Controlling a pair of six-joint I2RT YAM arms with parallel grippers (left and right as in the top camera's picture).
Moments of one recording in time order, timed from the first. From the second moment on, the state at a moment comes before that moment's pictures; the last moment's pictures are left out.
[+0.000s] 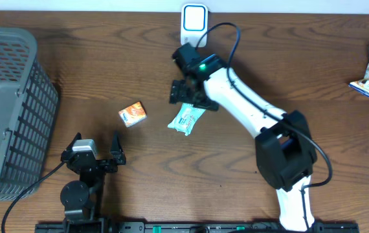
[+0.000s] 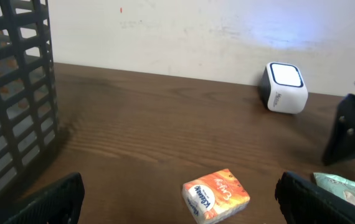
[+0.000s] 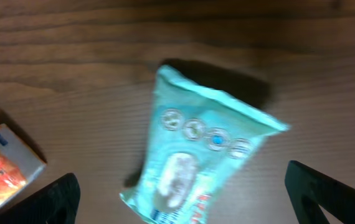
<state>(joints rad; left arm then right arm) 0.06 0.02 0.03 -0.13 0.06 -0.11 0.63 2.16 1.79 -0.98 -0.01 0.79</state>
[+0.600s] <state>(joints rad) 0.06 0.02 0.03 -0.13 0.06 -0.11 0.68 2.29 1.79 -1.01 0.14 0.22</state>
